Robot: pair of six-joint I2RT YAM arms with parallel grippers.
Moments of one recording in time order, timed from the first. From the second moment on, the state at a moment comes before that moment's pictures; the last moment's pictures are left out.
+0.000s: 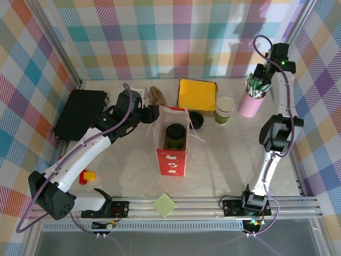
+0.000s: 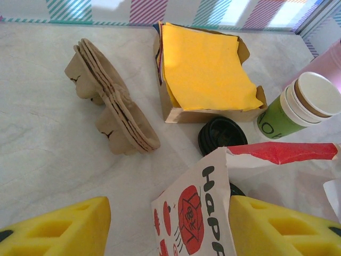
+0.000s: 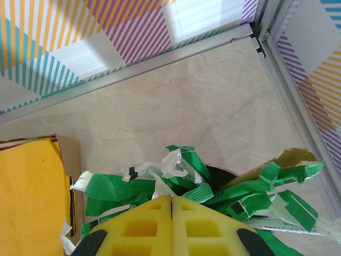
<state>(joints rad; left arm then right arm) -0.57 1.29 1.26 -0.58 -0.09 -0.40 -0.18 2.14 2.28 -0.99 -0.06 0.14</state>
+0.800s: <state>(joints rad) -0.59 1.22 1.26 -0.58 -0.10 -0.40 -0.18 1.73 2.25 -1.04 -0.11 0.12</state>
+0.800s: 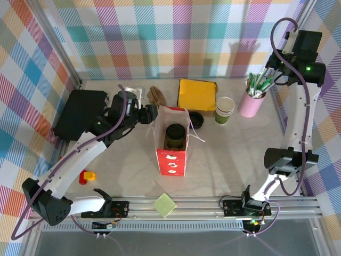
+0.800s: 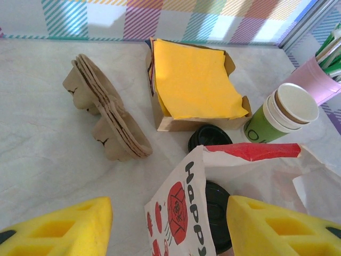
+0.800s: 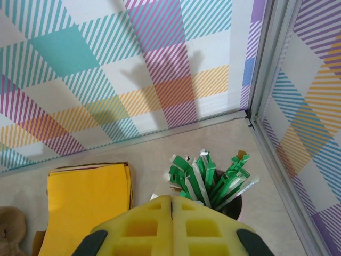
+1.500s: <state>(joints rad) -0.59 1.18 1.23 -0.61 -0.12 -0.42 -0.18 1.94 2.21 -1.04 -0.09 0.12</state>
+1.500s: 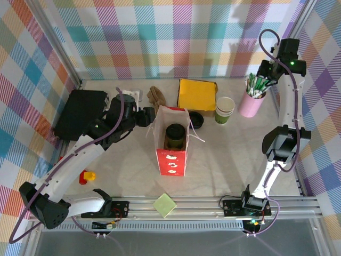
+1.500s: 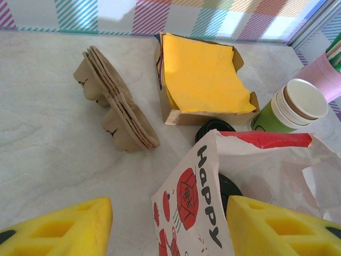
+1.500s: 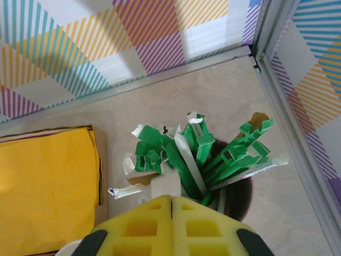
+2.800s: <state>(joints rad) -0.60 1.08 1.22 -0.68 -0.20 -0.42 0.15 1.48 2.29 -1.06 -0.91 0.33</state>
